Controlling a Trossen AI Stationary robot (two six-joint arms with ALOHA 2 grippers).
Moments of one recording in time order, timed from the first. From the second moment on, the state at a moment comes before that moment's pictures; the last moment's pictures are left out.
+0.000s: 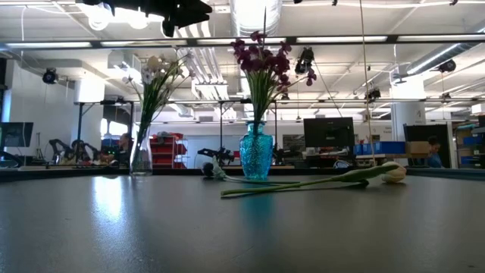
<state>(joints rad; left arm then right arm) 0.54 1.13 1.01 0.18 0.14 -0.01 -0.60 1.57 1.91 -0.47 -0.42 -0.12</state>
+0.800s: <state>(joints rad) 0.54 1.15 1.01 0.18 0.14 -0.01 -0.59 1.65 1.75 -0.38 -0.43 -0.17</state>
